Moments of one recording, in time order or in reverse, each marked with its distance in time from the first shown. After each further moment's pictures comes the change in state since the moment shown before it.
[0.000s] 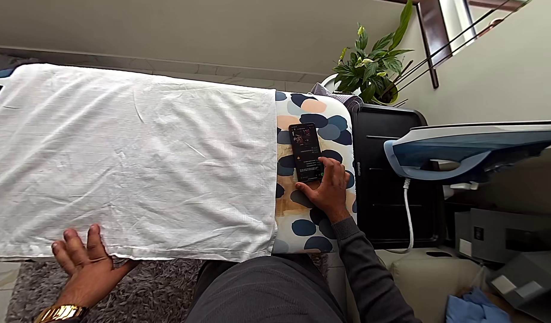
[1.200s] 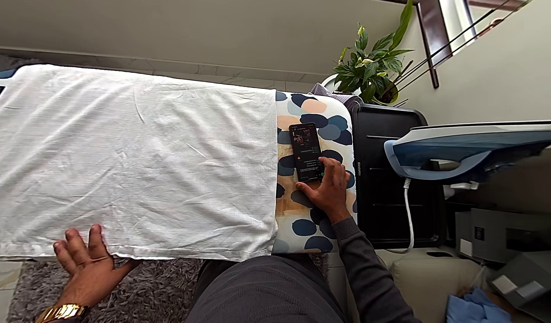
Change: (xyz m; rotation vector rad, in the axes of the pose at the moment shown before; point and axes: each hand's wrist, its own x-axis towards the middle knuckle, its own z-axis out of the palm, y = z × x) left_hand -0.001 0.003 -0.001 -0.008 -0.004 -0.010; right_hand 0.000 0.000 0.001 0.000 0.004 0.000
